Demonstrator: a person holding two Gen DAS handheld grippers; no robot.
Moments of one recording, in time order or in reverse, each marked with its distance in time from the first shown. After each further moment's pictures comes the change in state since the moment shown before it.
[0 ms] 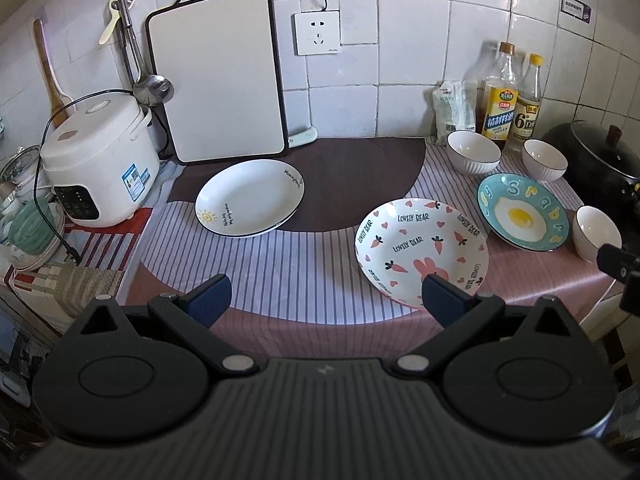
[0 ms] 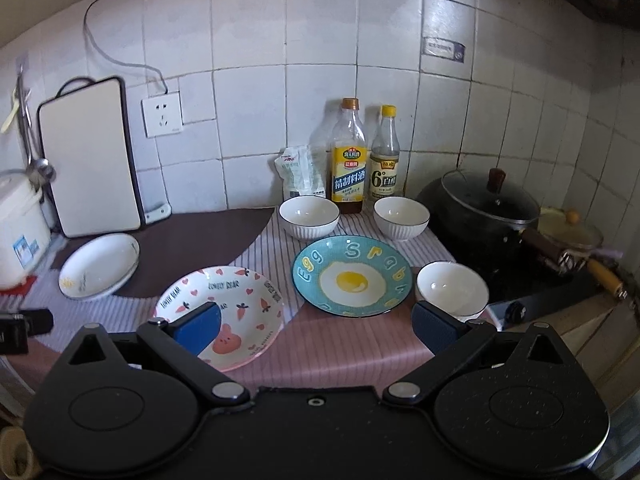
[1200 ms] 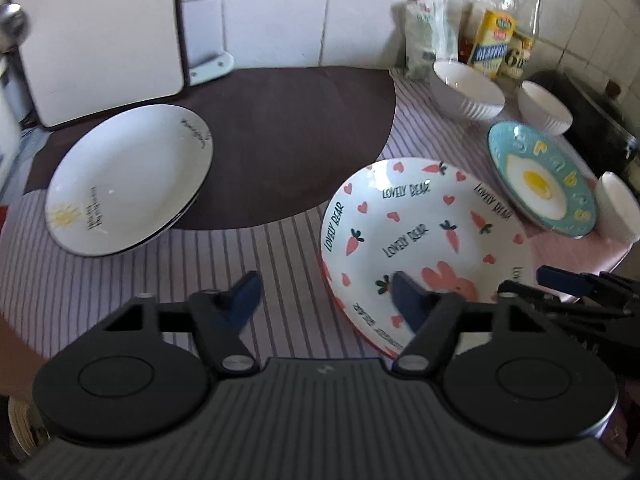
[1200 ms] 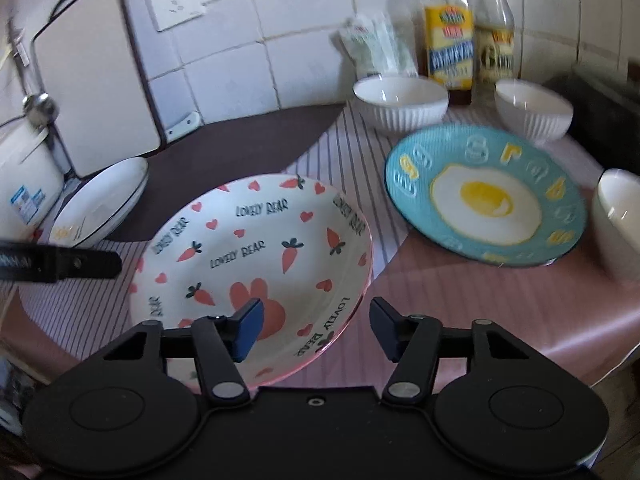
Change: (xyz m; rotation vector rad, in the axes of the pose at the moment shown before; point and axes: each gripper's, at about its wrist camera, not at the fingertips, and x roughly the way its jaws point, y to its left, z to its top) left arm 0.228 0.005 0.018 0.073 0.178 -0.270; right arm 0.212 0.028 -0.052 0.038 0.243 0.241
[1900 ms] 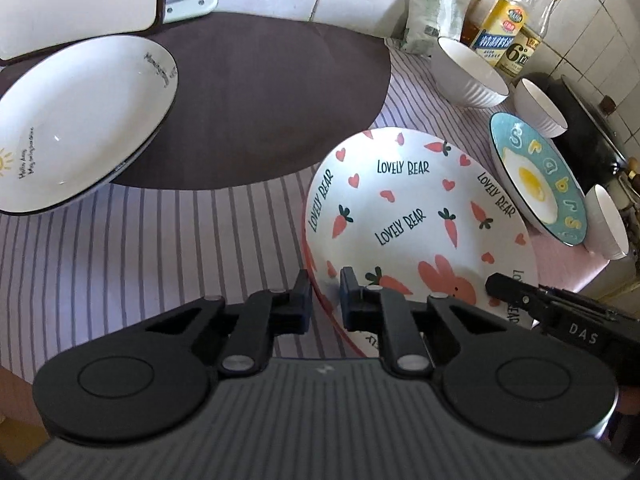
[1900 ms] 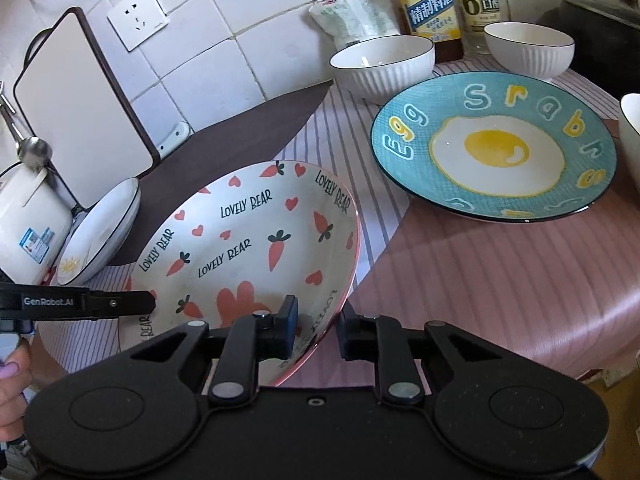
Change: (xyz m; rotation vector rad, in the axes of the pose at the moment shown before) left arm 0.051 0.017 -0.006 -0.128 0.090 -0.155; right arm 0.028 -0.027 -0.007 0.146 0.035 0.092
